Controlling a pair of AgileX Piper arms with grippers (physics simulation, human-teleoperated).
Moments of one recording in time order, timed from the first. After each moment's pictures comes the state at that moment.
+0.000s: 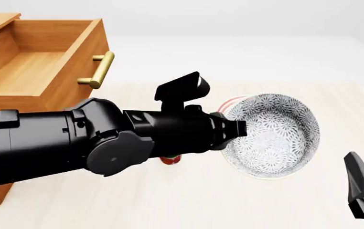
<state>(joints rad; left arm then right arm) -1.02 1.48 -1.03 0.11 -0.75 0.00 0.03 -0.03 0.00 0.00</state>
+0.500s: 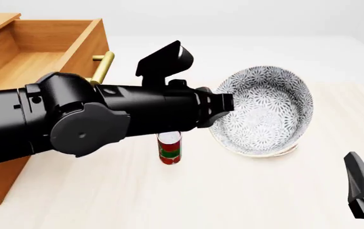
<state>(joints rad) -0.97 1.40 -1.08 0.19 -0.70 0.00 0.03 -0.03 0.00 0.00</state>
